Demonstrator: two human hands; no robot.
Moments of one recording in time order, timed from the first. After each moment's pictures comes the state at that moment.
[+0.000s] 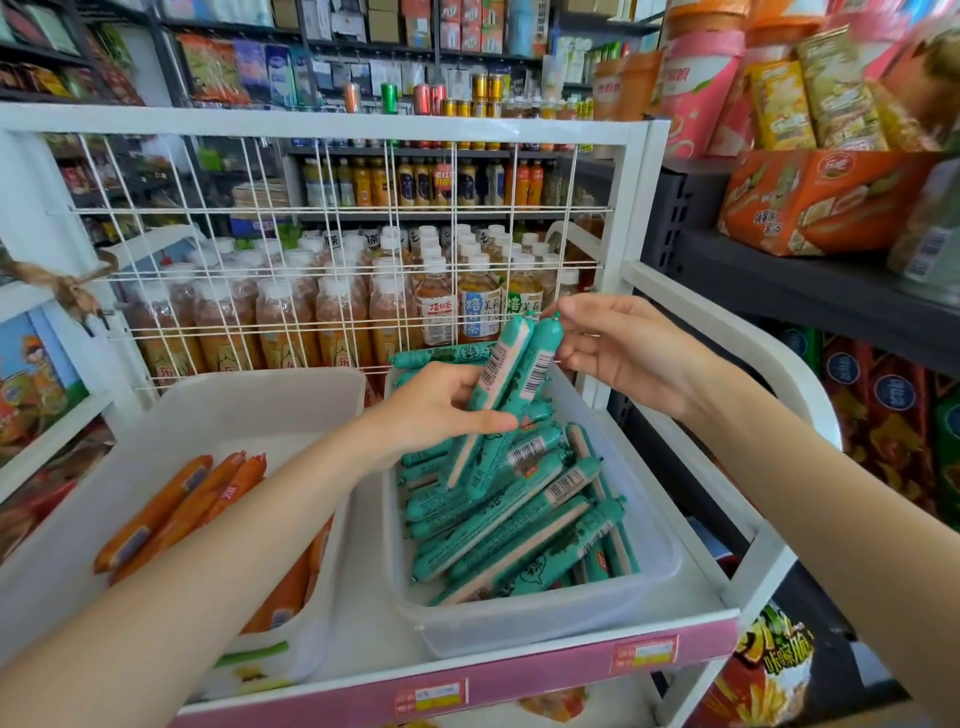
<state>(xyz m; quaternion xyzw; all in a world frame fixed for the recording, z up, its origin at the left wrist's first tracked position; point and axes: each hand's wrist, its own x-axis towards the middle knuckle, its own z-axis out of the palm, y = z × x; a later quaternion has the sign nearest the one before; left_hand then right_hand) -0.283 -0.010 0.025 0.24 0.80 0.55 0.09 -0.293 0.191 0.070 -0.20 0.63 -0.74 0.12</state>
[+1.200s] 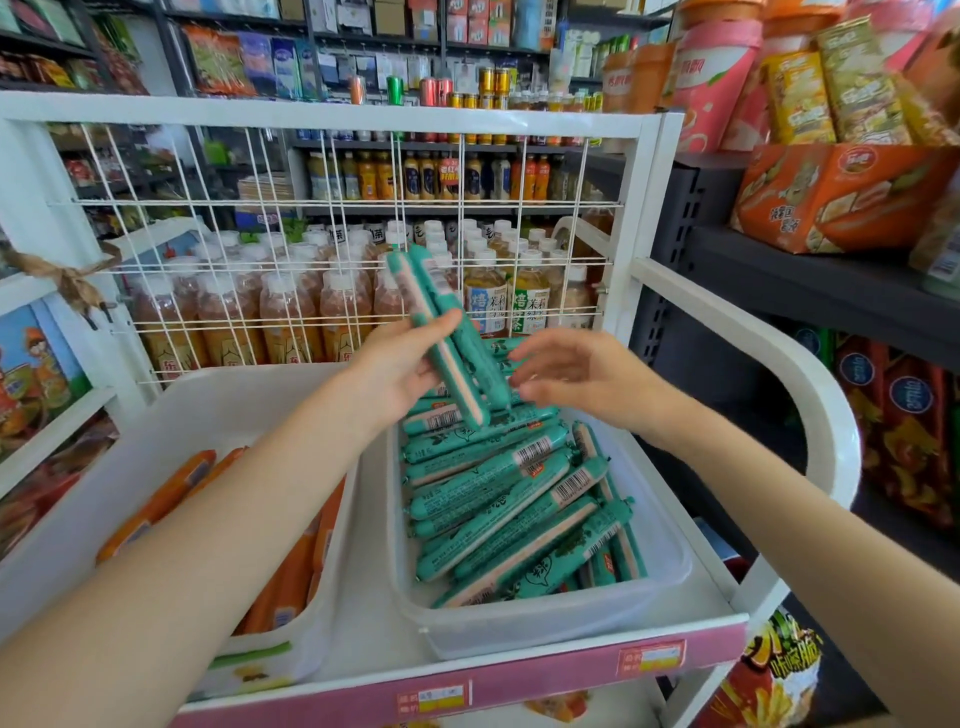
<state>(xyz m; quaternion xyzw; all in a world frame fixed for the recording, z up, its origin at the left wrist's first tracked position) -0.305 -0.016 0.047 -0.03 0.59 0.81 0.03 -0.289 0.175 0.045 -0.25 0.85 -0.46 0.02</state>
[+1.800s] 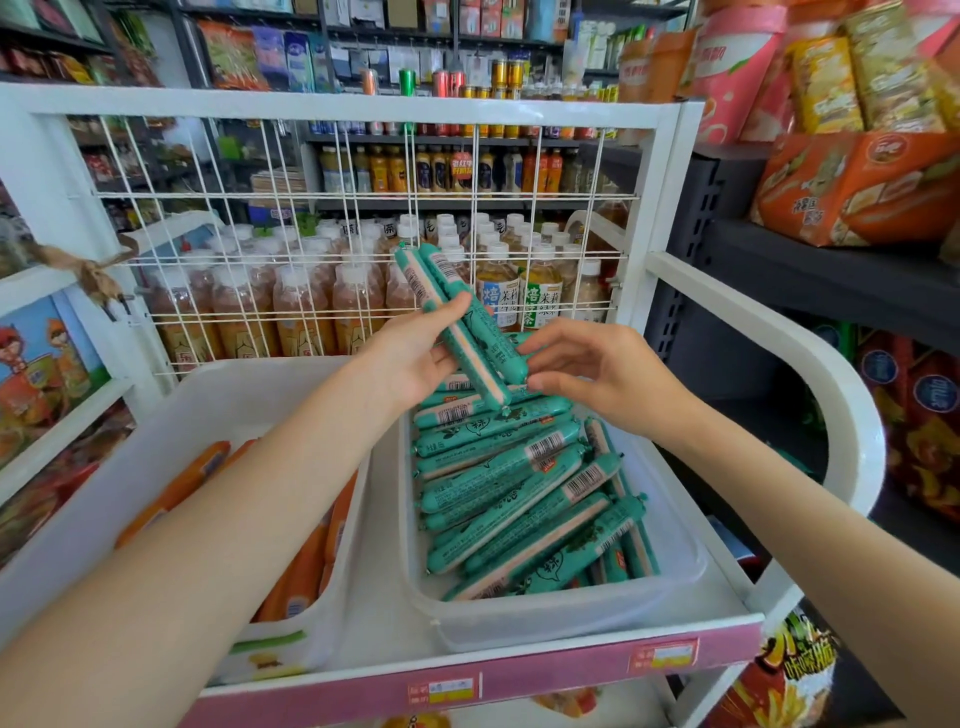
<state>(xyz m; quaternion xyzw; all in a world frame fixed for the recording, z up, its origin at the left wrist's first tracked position) -0.312 -0.013 0.051 -0.06 0.53 0.85 0.04 -0.288 0.170 0.040 -0.32 0.84 -0.42 -0.09</state>
